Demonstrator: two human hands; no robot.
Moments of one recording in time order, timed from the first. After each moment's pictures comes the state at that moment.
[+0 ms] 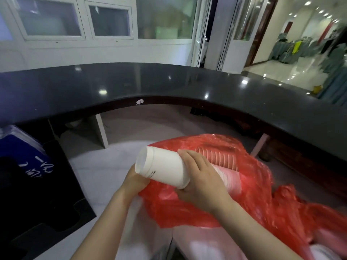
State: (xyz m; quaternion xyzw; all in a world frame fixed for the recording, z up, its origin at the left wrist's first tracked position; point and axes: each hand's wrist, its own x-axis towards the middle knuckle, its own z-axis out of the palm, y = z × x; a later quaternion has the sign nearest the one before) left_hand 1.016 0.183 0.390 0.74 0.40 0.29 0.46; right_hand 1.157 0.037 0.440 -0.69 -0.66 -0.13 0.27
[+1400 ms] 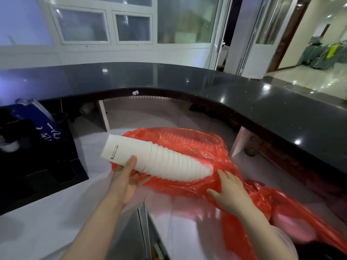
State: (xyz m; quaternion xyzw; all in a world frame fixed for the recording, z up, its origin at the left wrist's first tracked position) left_hand 1.017 0.043 0.403 0.33 0.30 0.46 0.77; right_hand 1.270 -0.111 0.398 -0.86 -0.49 0.09 0.09
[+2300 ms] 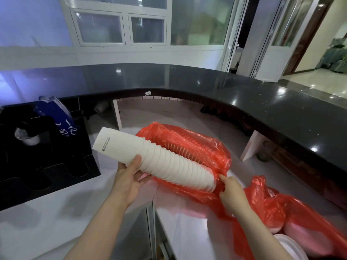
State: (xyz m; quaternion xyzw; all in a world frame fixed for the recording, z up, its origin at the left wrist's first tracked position) left_hand 1.002 0.048 0.396 0.32 0.33 0.50 0.74; right_hand 1.263 -0.087 0.378 -0.85 -0.46 0.14 0.22
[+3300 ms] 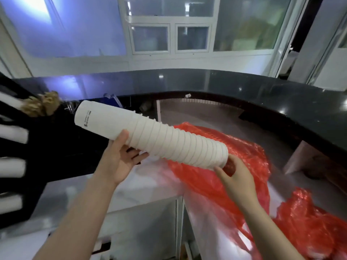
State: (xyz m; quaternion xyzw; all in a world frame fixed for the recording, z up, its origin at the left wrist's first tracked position) left_hand 0.897 0.032 0.476 0.37 0.31 0.57 0.67; right_hand 1.185 -0.061 0.433 -0.68 -0.51 0.16 0.50
